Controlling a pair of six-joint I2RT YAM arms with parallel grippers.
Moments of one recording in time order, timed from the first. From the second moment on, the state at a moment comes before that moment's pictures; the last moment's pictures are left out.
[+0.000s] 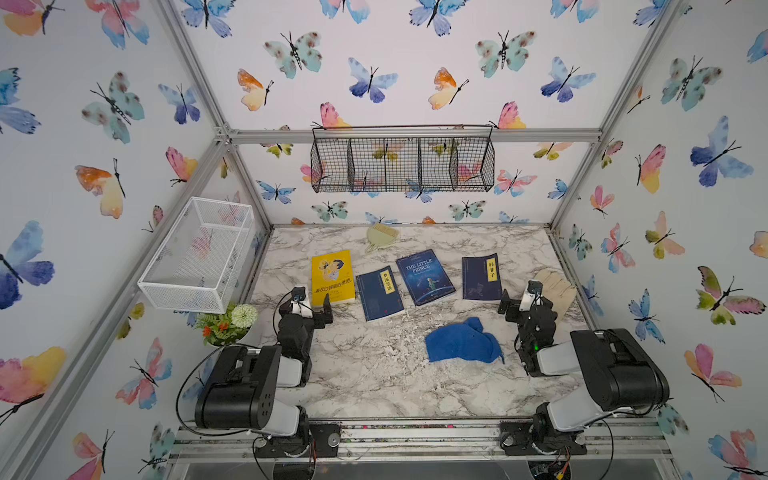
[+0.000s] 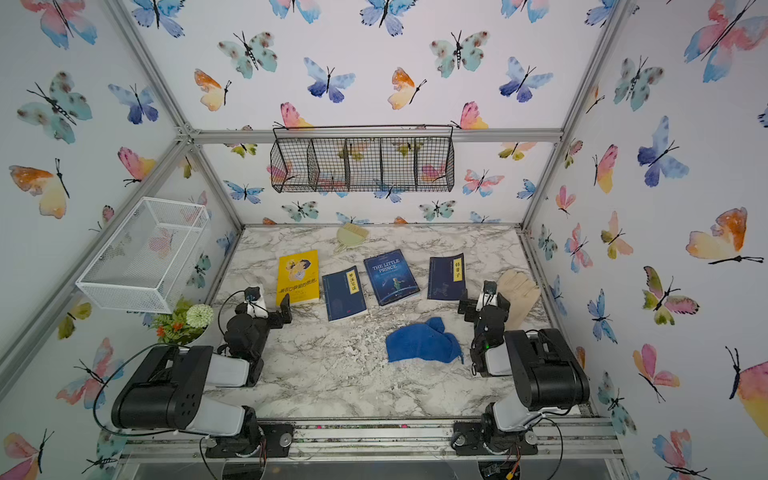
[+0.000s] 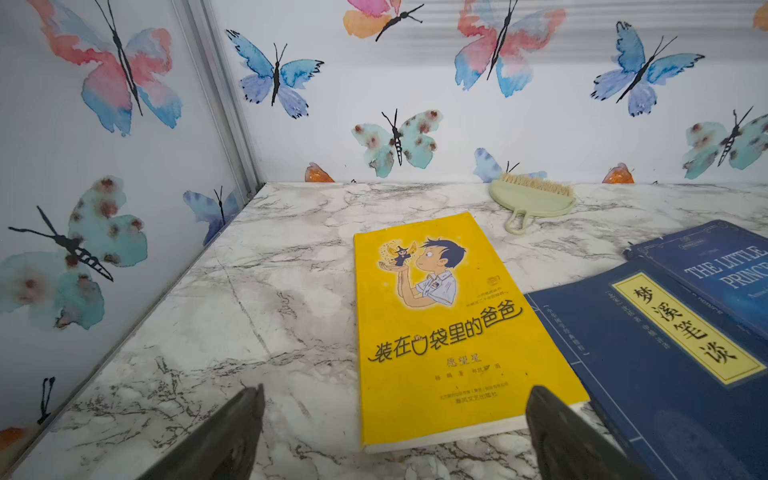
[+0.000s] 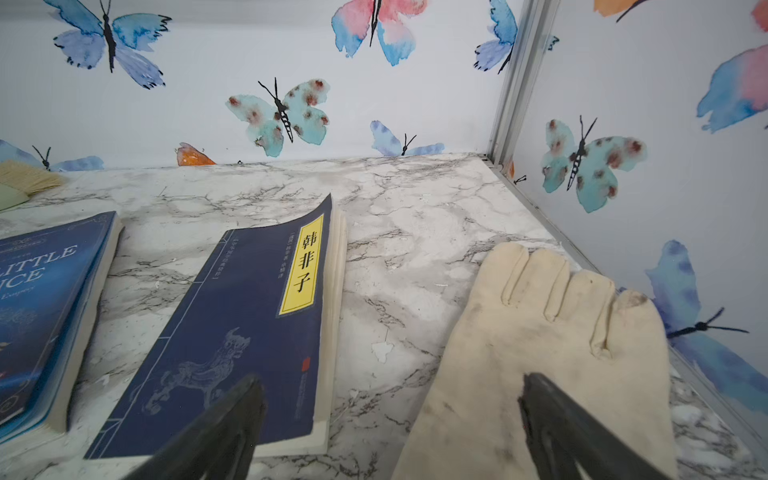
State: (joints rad) left arm -0.04 1.46 0.17 1.13 -0.05 -0.02; right arm 0.11 1.57 0.23 1.12 0.23 0.01
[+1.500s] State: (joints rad) left arm -0.04 1.43 0.15 1.13 -0.05 -0.02; right arm 0.11 1.56 0.21 1.16 0.22 0.00
